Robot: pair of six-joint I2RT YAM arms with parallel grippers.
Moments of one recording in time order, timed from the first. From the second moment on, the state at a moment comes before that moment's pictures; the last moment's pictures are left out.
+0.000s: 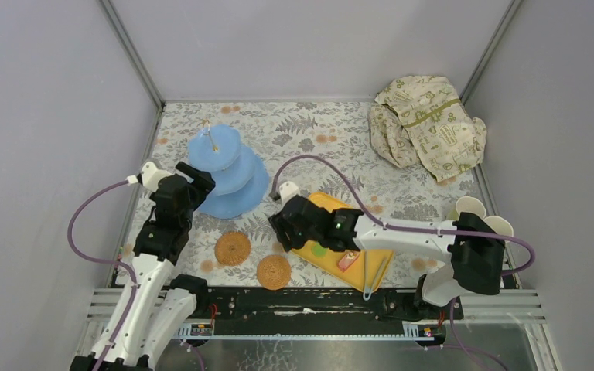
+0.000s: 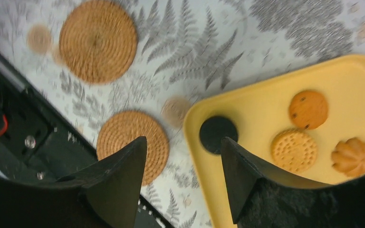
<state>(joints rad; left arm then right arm) -0.15 0.67 0.66 -0.44 -0.36 -0.84 1.14 1.54 1.07 -0.29 0.20 0.40</state>
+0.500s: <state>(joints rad) -0.38 0.71 0.69 -0.52 -0.48 -0.82 1.33 1.63 0.98 -0.33 0.25 0.46</state>
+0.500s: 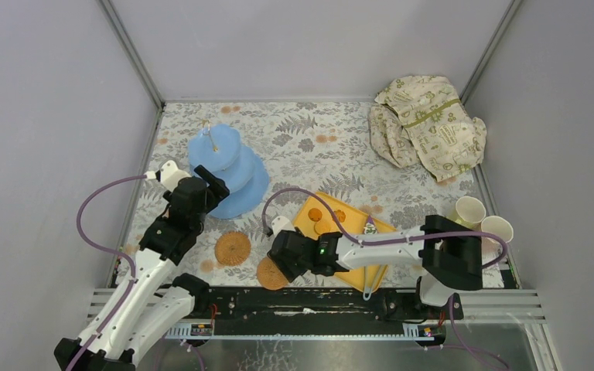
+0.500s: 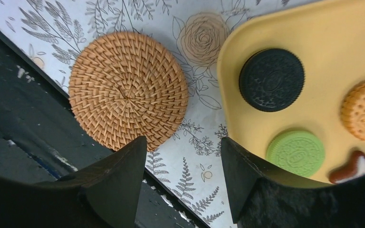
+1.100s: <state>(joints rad) -0.42 0.68 0.69 -0.54 -0.53 -0.82 1.34 1.76 0.99 -0.24 0.21 0.57</state>
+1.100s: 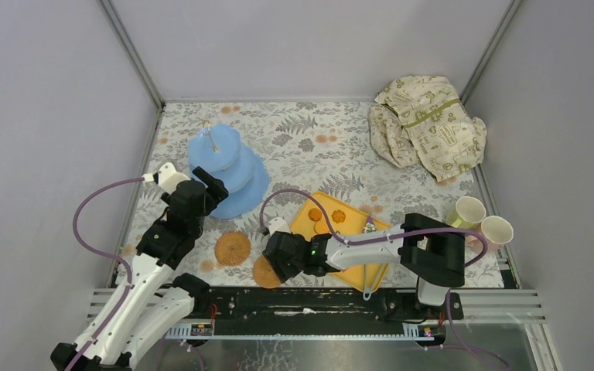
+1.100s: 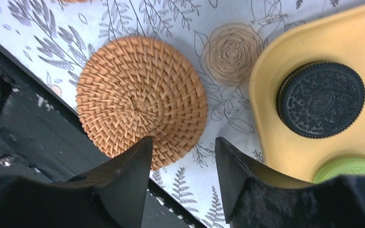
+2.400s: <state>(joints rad) -0.42 0.64 0.69 -0.54 -0.56 -0.82 1.27 1.82 1.11 -0.22 0.29 0.47</state>
